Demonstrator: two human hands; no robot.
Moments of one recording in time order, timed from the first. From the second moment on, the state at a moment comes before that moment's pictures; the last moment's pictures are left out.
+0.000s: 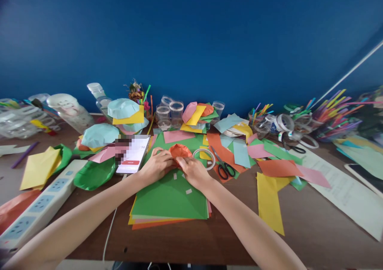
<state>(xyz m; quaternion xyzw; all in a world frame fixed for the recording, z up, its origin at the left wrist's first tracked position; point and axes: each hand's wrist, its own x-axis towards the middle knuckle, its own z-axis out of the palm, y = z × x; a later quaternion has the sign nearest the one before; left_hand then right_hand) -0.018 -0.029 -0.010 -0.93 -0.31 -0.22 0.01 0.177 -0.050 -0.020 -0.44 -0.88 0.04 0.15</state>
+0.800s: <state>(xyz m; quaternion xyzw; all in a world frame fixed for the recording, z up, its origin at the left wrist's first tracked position) -0.016 -0.040 0.012 -0.77 -0.54 -0.33 -0.13 0.181 -0.061 -0.009 -0.31 -0.91 -0.13 0.26</state>
